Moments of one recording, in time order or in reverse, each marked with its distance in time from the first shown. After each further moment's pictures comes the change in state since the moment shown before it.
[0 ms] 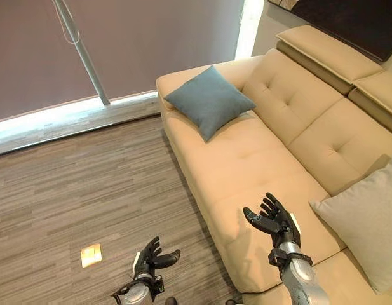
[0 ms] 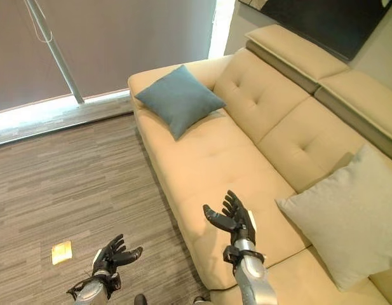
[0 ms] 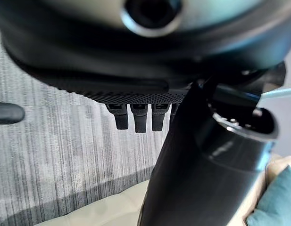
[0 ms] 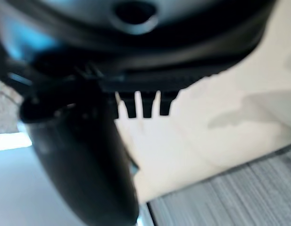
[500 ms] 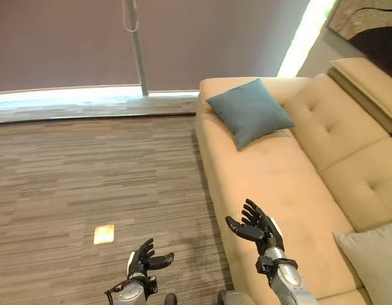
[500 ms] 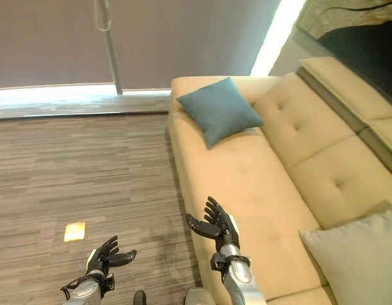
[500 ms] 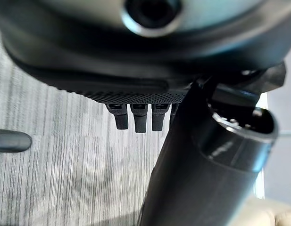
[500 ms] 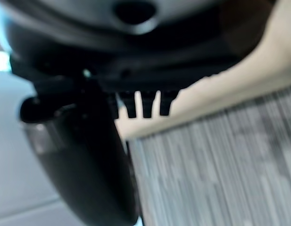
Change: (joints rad) left arm -0.046 0.027 -0.017 0.058 0.058 0.017 0.002; right arm 0.022 0.025 0.099 0.007 -0.003 0.009 0.060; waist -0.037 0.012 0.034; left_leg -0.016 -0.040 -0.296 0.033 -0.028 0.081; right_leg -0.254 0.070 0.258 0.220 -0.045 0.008
